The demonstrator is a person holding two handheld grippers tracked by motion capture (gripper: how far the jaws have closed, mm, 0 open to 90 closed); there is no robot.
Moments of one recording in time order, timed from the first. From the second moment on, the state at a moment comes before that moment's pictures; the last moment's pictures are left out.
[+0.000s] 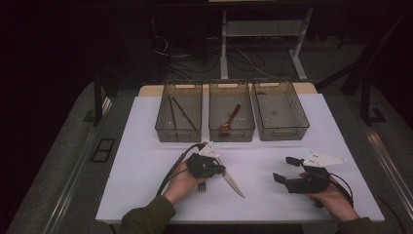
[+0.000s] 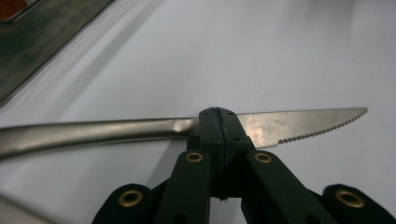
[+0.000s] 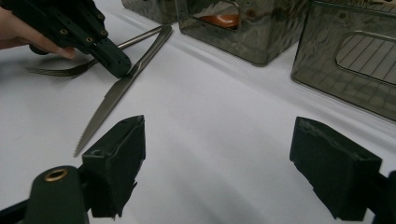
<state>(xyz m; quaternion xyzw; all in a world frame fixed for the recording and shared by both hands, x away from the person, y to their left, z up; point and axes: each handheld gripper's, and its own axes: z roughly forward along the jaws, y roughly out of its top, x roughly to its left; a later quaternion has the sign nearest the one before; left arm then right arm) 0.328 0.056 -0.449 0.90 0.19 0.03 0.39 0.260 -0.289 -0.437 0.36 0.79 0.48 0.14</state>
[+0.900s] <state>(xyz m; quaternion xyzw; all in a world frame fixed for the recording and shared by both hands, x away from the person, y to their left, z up) 0.364 0.009 -0.454 0.90 0.18 0.02 0.40 0.259 -0.291 -0.437 0.36 0.79 0.48 0.14</state>
